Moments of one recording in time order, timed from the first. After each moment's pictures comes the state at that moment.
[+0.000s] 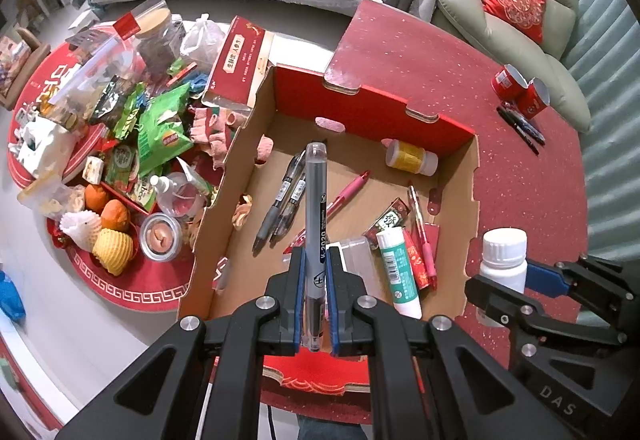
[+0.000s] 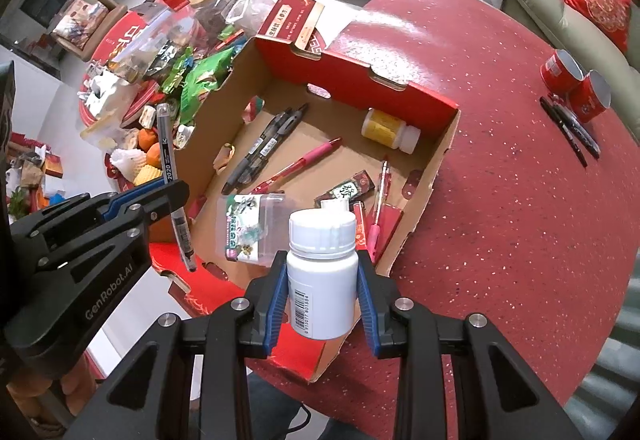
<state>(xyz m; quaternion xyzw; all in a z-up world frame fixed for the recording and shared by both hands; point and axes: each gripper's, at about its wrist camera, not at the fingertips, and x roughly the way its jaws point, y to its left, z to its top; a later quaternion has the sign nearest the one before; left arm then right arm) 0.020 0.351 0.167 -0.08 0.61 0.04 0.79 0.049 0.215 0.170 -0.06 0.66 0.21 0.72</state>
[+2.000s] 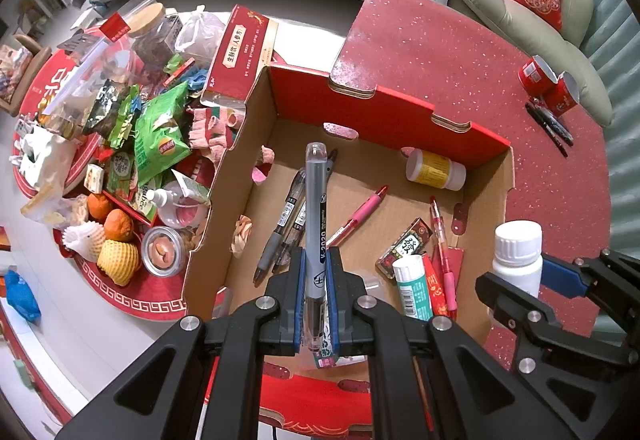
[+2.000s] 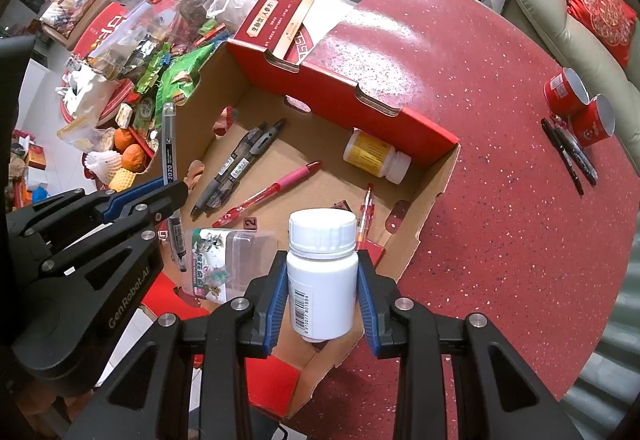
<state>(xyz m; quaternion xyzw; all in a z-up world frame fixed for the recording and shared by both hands) 0.058 0.356 0.139 -0.06 0.63 0.06 0.77 0.087 0.232 0.147 -0.10 0.66 0.20 0.72</state>
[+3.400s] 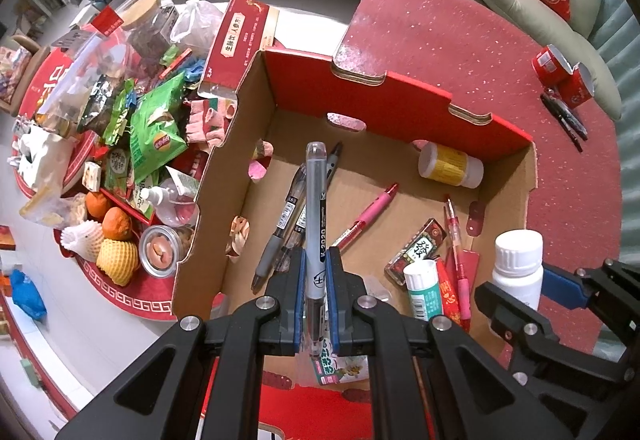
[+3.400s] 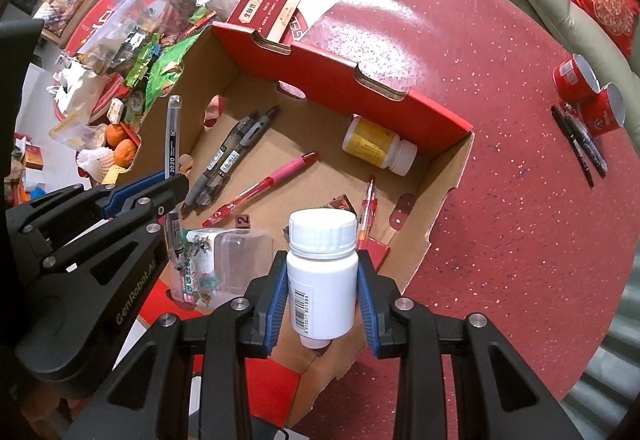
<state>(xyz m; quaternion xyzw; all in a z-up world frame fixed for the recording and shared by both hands) 0.066 0.358 0.122 -0.05 0.64 0.06 0.76 0.094 0.234 0.124 -0.10 0.68 0.19 0.70</state>
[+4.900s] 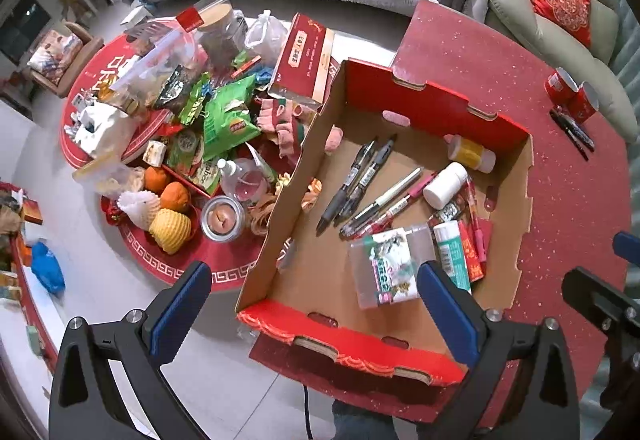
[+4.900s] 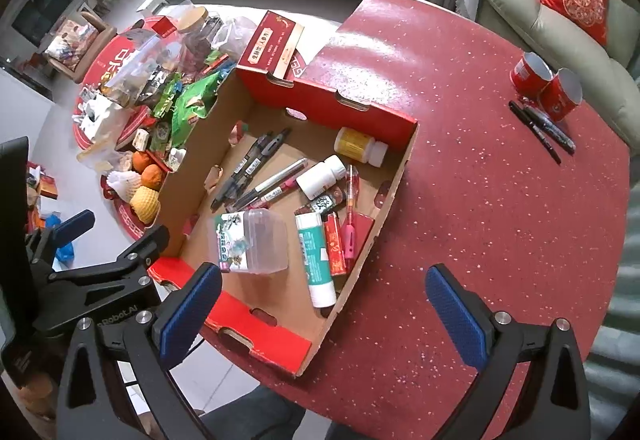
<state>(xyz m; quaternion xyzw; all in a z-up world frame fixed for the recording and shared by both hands) -0.006 0.368 0.189 -0.04 0.61 0.14 0.78 0.048 0.196 0.202 -0.05 0.64 0.19 0.74</state>
